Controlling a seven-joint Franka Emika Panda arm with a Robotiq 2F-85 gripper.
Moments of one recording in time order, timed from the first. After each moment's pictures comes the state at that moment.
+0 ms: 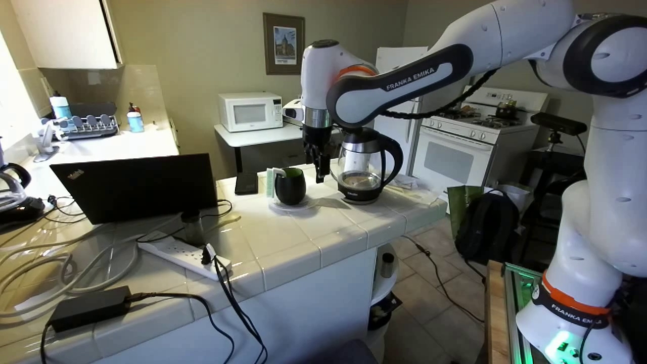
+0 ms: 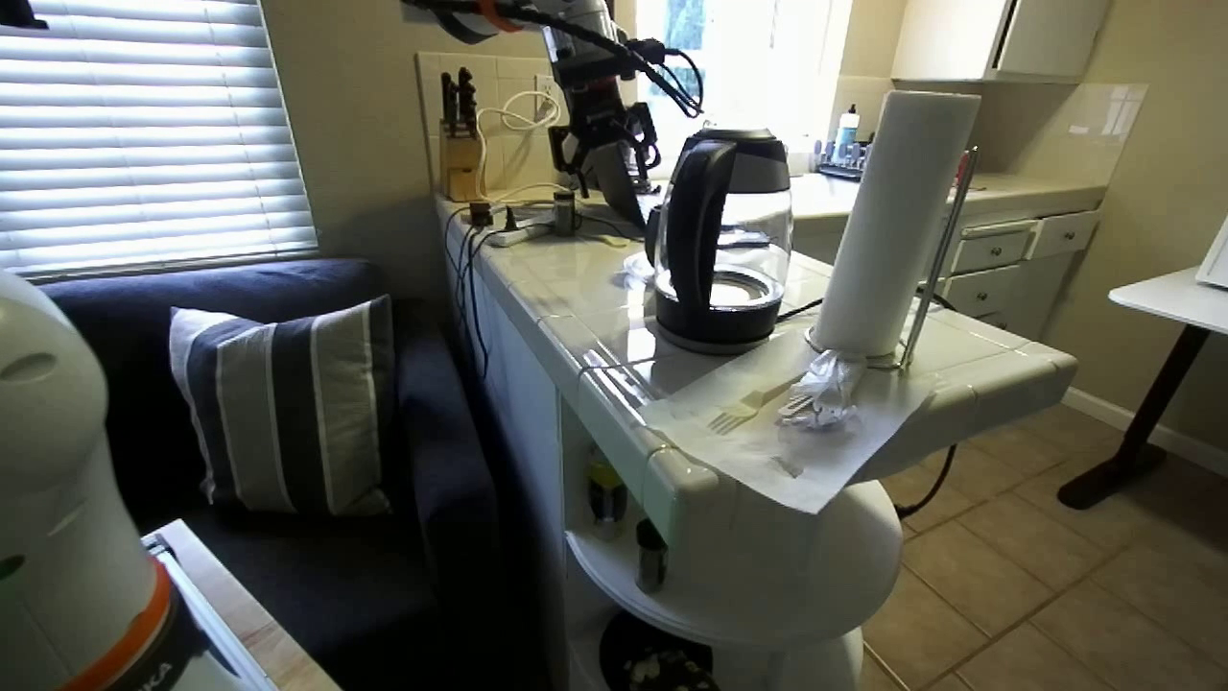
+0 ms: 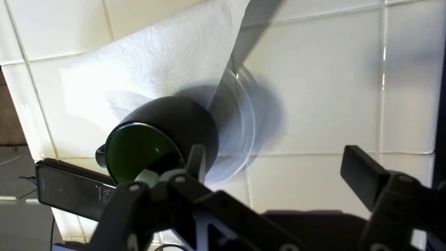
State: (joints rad) arm 0.13 0.19 0.05 -1.75 -0.29 2.08 -0.61
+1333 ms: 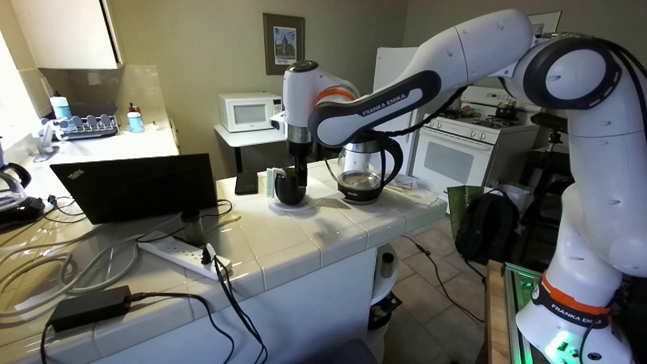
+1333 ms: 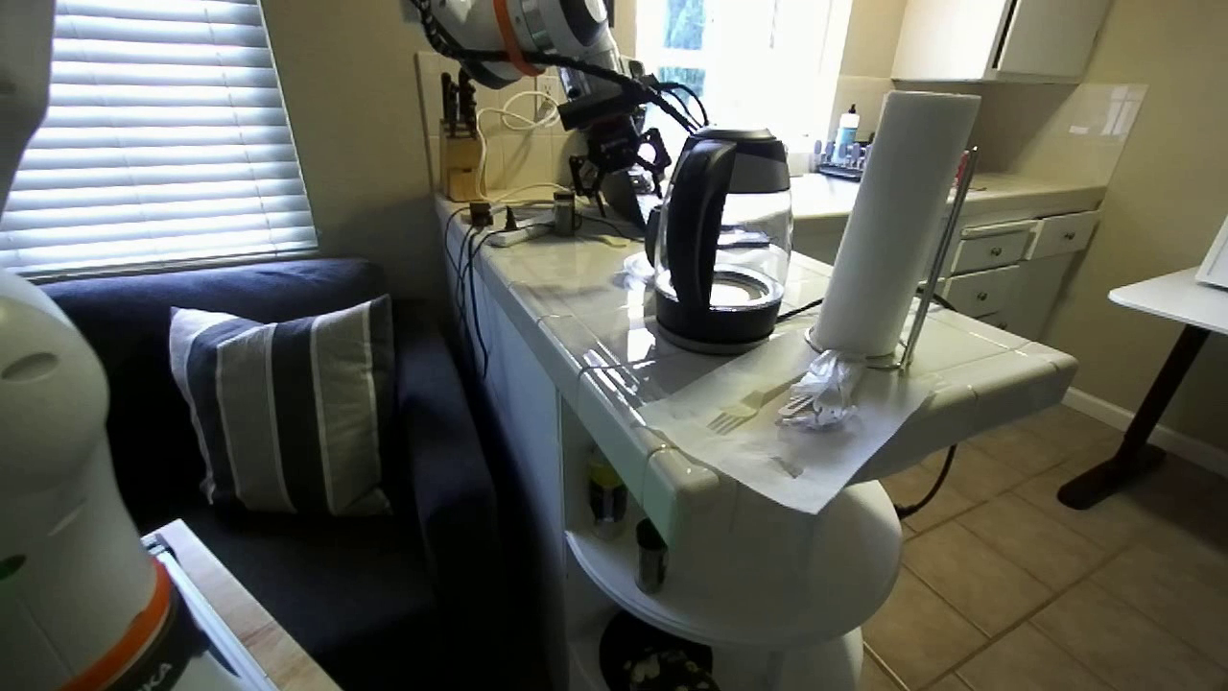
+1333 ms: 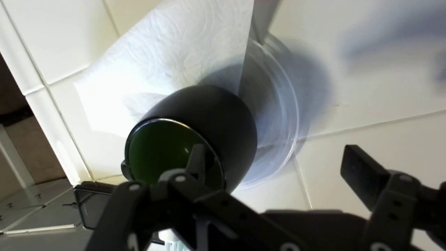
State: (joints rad) arm 0.13 0.36 0.06 -1.62 -0.39 2.13 -0.33
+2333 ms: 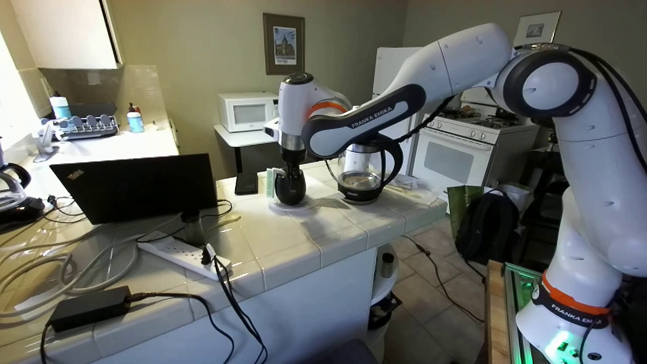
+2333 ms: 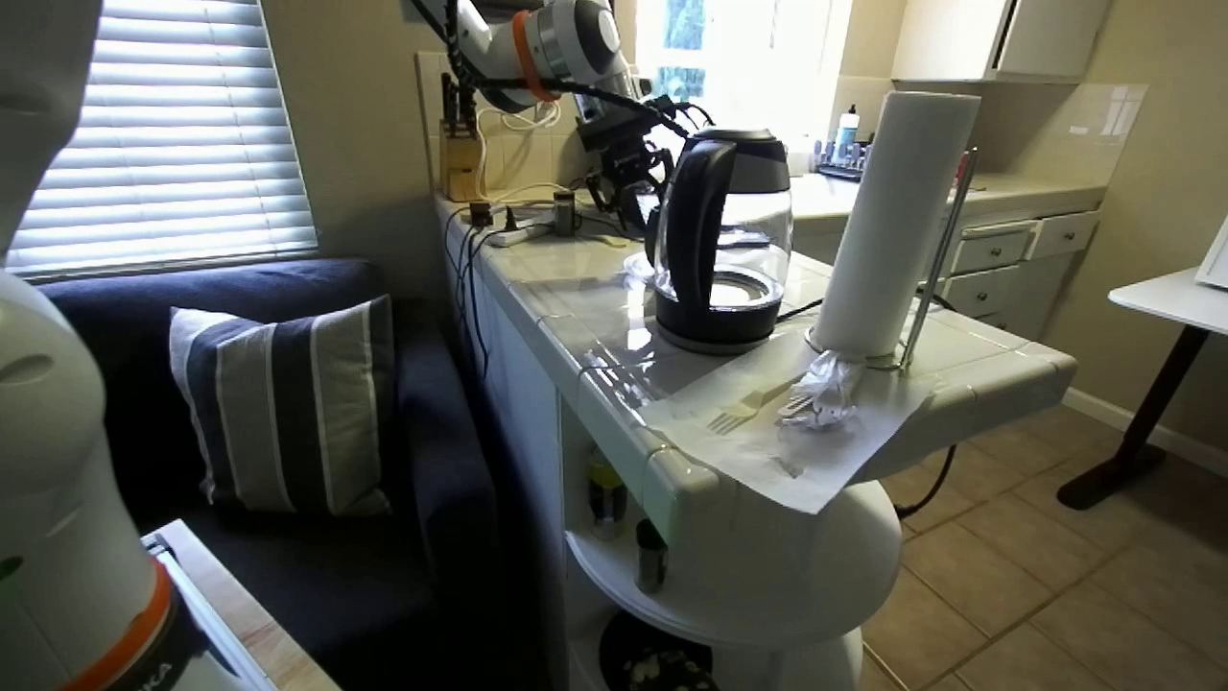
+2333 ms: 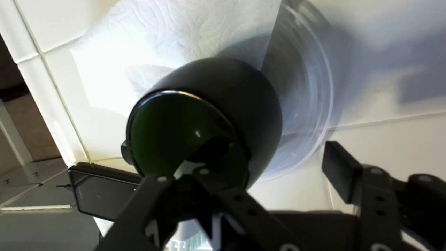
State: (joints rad) arm 0.12 0.45 0.05 -1.56 -0.41 2.21 -0.38
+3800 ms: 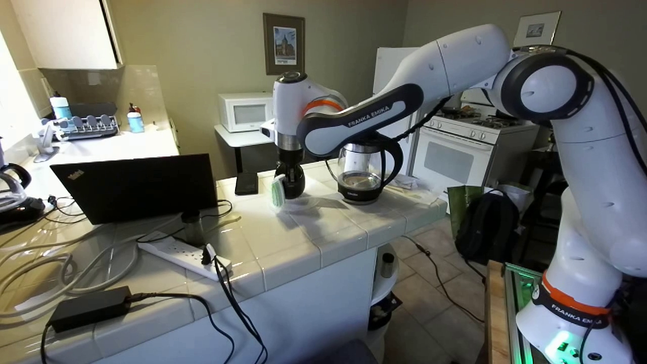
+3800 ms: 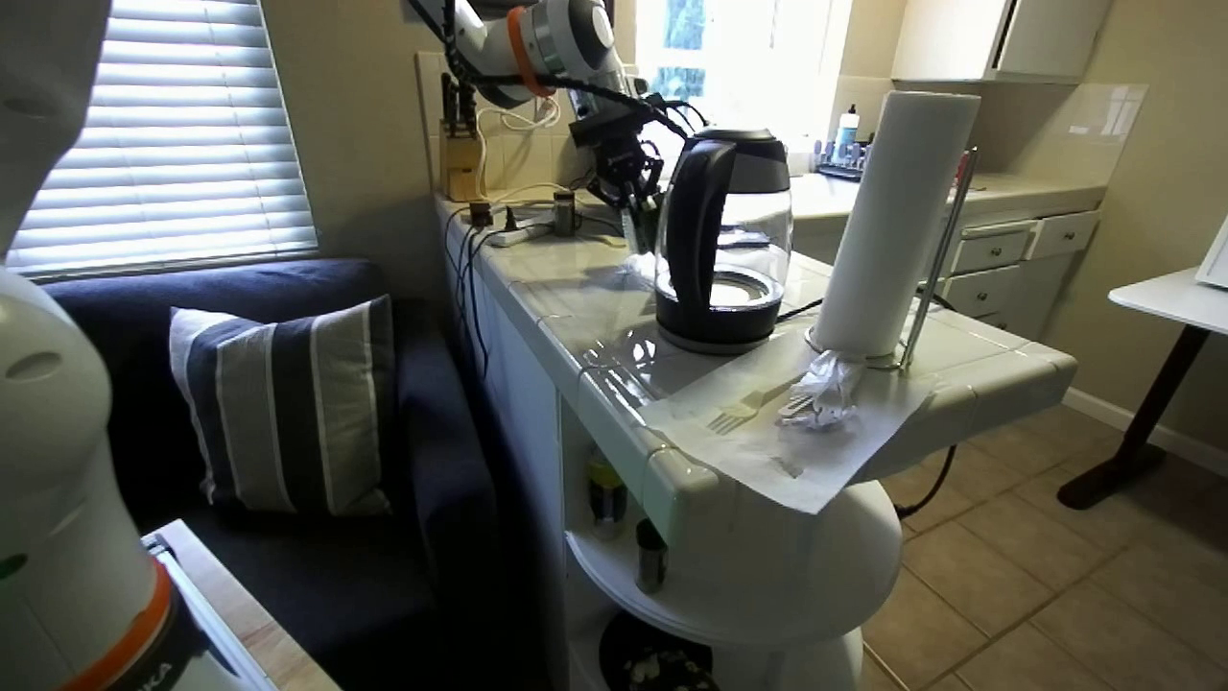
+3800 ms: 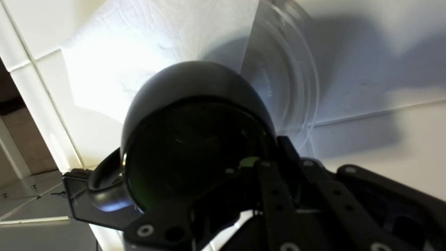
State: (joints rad) arm 0.14 0.46 0.05 -1.51 -0.41 2.15 -0.34
